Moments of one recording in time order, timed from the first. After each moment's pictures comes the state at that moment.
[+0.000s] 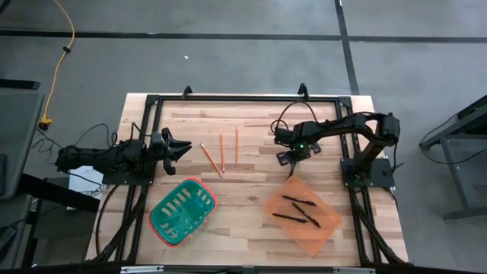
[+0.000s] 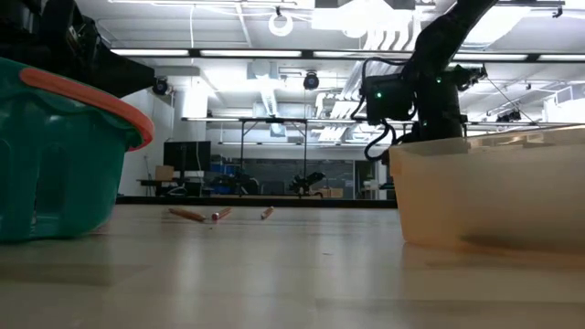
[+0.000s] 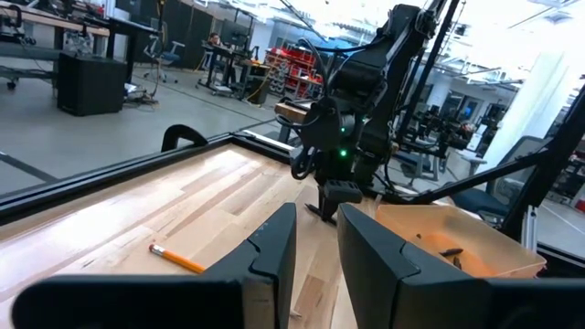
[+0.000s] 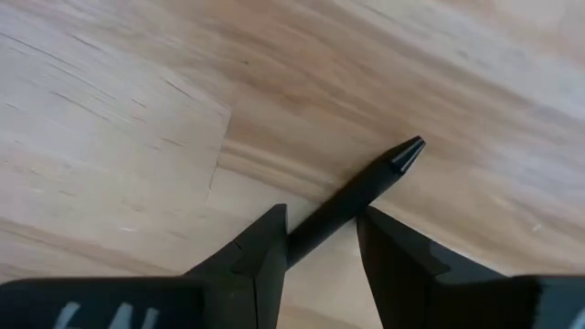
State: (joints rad) left arm 0.08 0.03 0.01 0.05 -0.32 -0.27; right arm -0.28 1.69 0.90 -0.77 -0.08 0.91
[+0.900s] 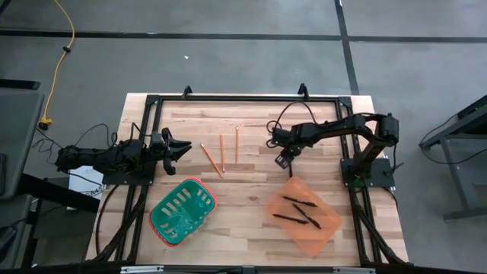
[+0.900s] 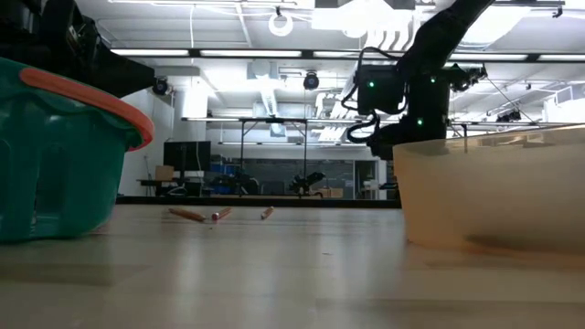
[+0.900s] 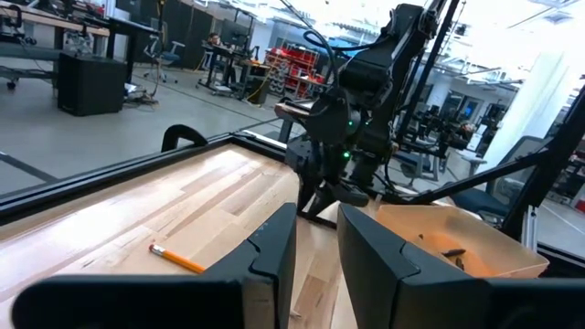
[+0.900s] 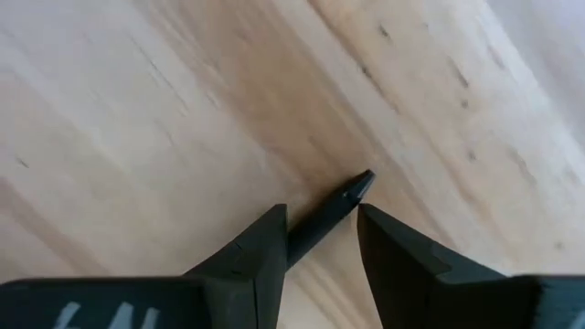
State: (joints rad) left arm 0.08 0.03 0.01 0.05 -0.32 -0.27; right arm -0.25 1.69 0.92 -0.66 0.08 0.47
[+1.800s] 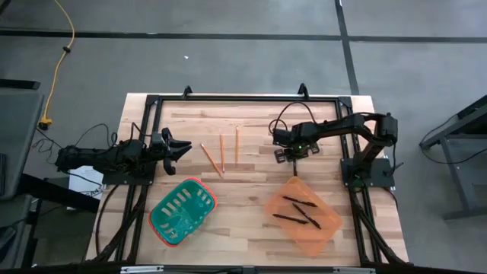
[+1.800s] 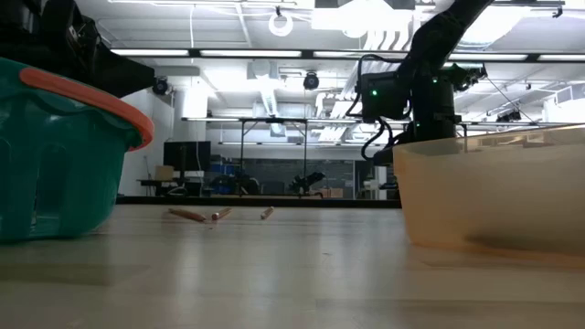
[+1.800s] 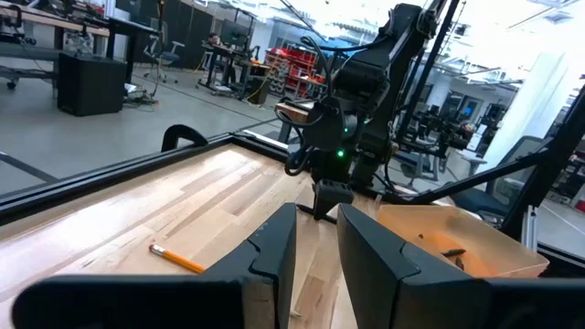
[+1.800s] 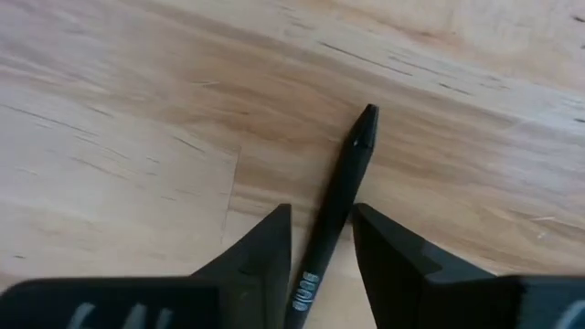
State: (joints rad) left arm 0.08 0.03 0.01 0.05 -0.32 -0.27; right arm -0.25 1.71 0.92 -0.76 -0.02 1.04
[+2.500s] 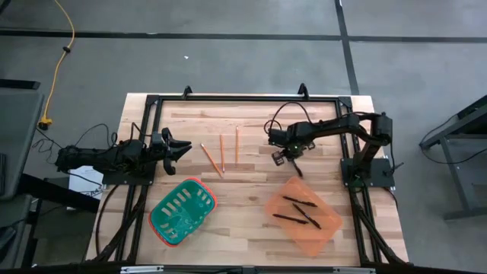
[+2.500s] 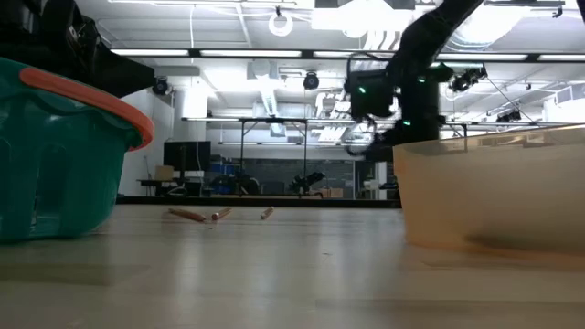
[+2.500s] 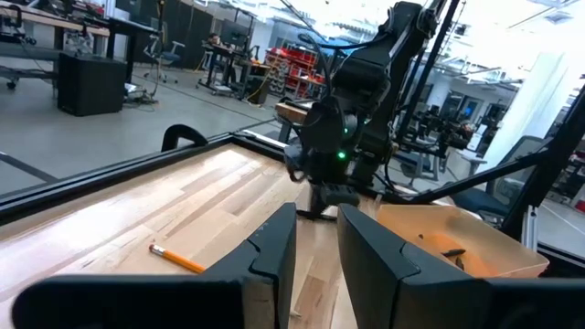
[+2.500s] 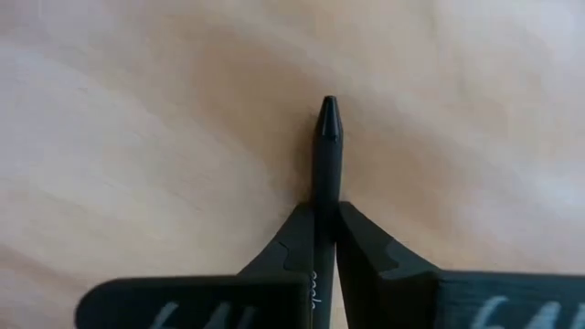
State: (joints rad) left arm 0.08 0.03 0.01 0.05 -0.32 -0.27; right arm -0.25 1.76 1.00 -0.77 0.03 0.85
